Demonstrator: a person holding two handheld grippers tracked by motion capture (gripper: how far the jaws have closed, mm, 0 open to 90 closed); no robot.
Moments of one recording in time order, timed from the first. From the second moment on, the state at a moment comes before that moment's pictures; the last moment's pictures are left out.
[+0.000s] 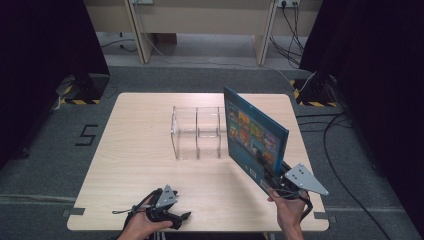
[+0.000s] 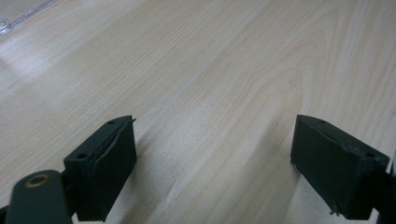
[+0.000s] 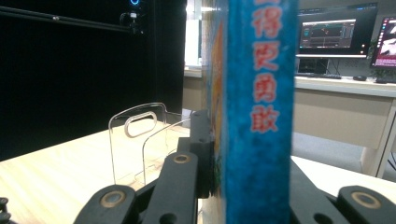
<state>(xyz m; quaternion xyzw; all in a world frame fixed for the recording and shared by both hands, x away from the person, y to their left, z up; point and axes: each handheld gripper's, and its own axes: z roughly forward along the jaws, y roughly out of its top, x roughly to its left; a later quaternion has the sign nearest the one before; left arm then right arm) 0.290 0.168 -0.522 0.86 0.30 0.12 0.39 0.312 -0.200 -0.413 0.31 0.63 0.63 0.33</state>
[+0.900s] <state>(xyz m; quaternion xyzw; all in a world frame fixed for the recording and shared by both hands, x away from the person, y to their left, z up) 0.294 0.172 -0.522 0.86 0.30 0.12 0.39 0.356 -0.176 -0.413 0.35 0.60 0.63 0.35</state>
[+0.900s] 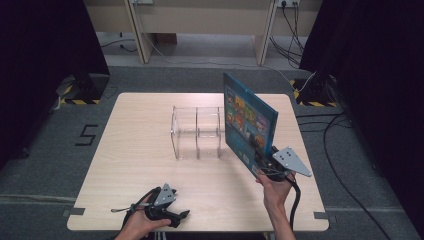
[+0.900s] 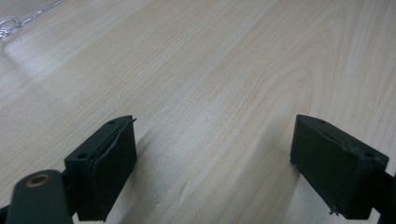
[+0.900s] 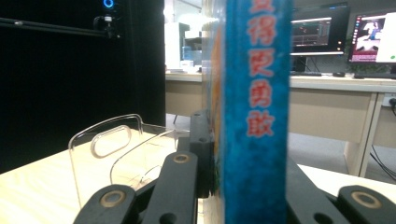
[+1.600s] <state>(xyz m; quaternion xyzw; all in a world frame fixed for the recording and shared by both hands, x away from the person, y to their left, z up) 0.294 0.173 -0.522 0.86 0.30 0.12 0.39 0.389 -0.157 -0.421 0.37 0.59 0.62 0.37</state>
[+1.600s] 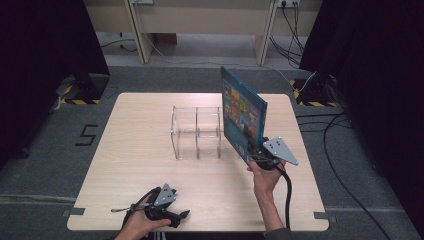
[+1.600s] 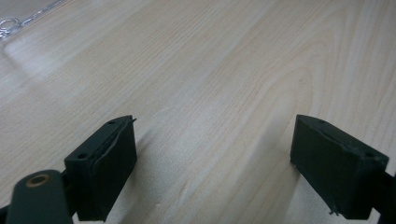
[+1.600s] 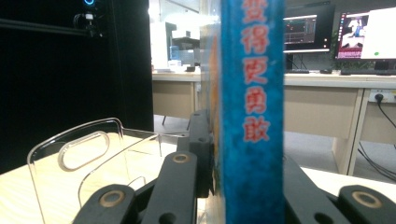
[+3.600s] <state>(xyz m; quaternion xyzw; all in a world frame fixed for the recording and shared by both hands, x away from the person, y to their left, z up) 0.291 0.172 -0.522 0.86 0.30 0.12 0.39 0.376 -0.162 -0.464 0.43 0.62 0.57 0.32</state>
